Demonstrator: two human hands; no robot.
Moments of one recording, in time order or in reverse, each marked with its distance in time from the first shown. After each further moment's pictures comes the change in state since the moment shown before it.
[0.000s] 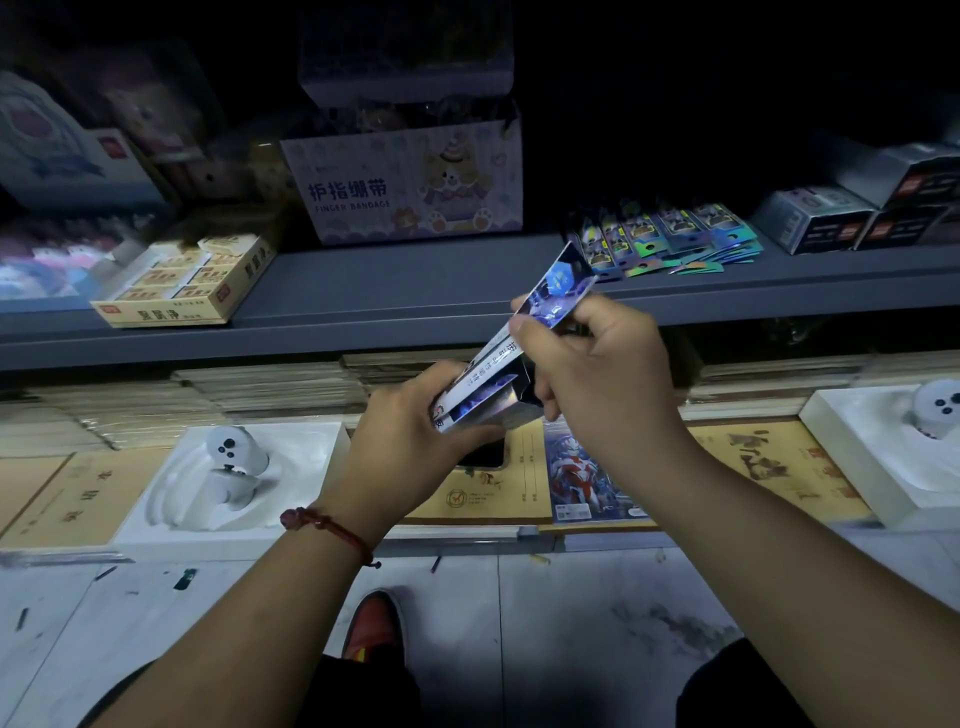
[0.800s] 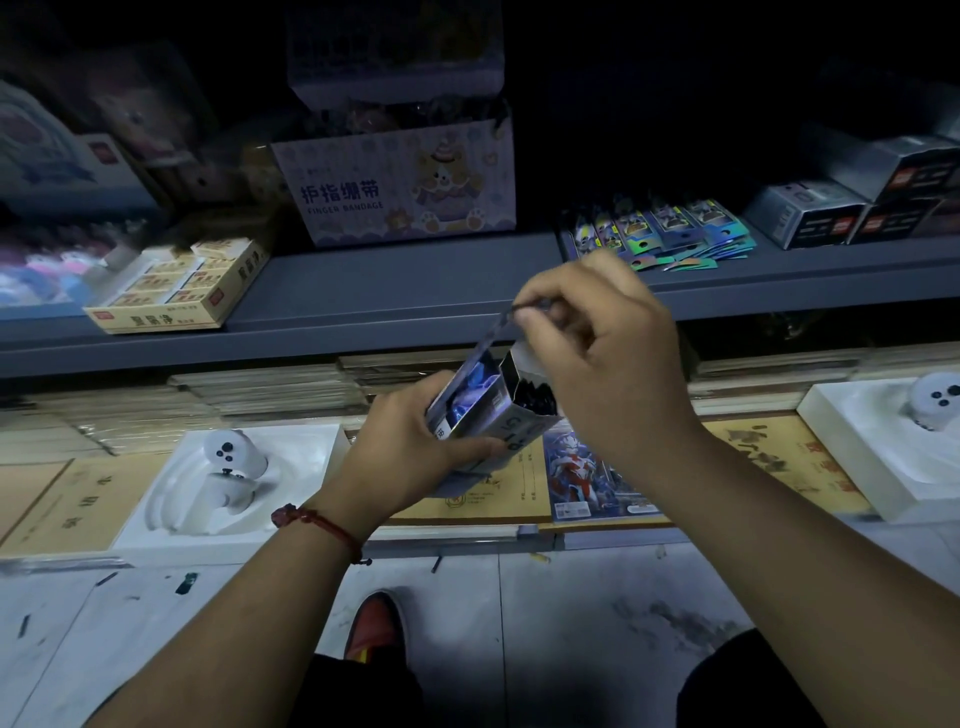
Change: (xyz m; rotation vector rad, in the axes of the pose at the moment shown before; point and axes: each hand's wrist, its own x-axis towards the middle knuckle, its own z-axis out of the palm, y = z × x) left_hand 0.002 -0.002 -0.003 -0.080 -0.162 -0.139; right_hand 0.008 0.003 -0.011 -0.361 0.069 -0.479
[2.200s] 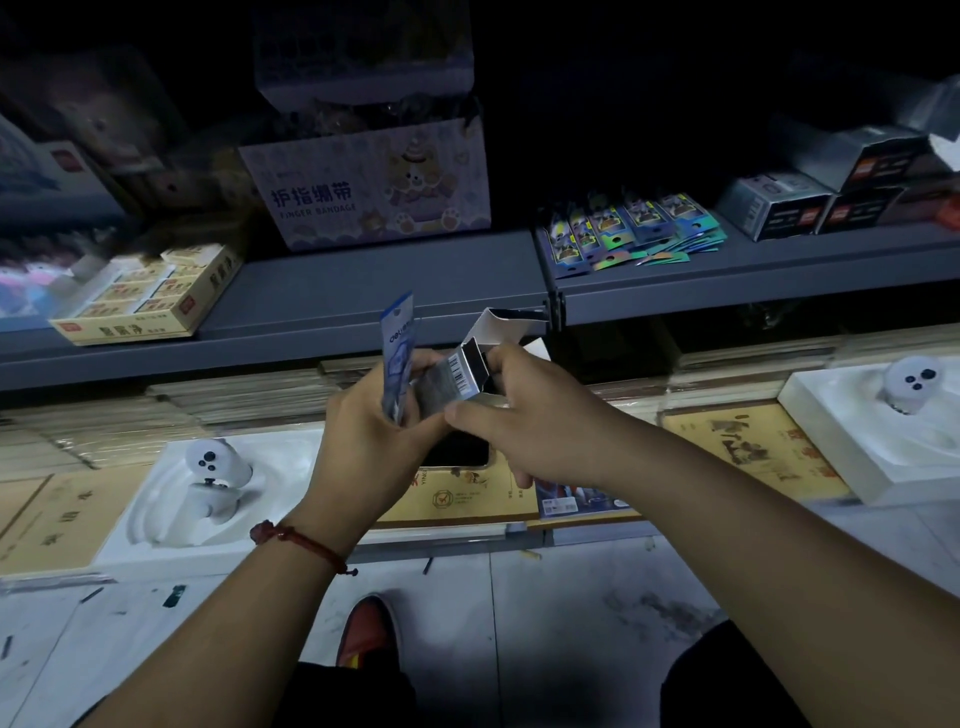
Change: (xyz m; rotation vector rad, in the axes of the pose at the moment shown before) left_hand -0.004 0.006 0.006 -0.065 0.285 0.130; right_hand -0.007 -0.013 -0.001 0.097 -0.756 0.505
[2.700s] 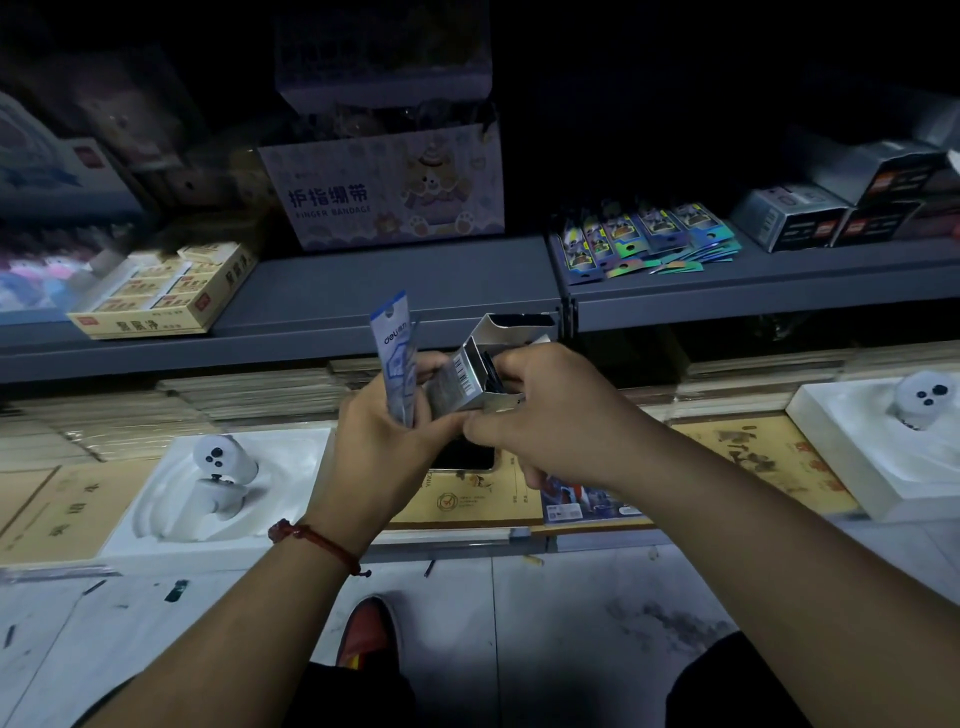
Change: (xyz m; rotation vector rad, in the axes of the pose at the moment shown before) left_hand 0.001 -0.011 0.006 -0.165 0.044 -0.089; right_hand -0.002 -0.007 -0.003 -0.022 0.048 -0.020
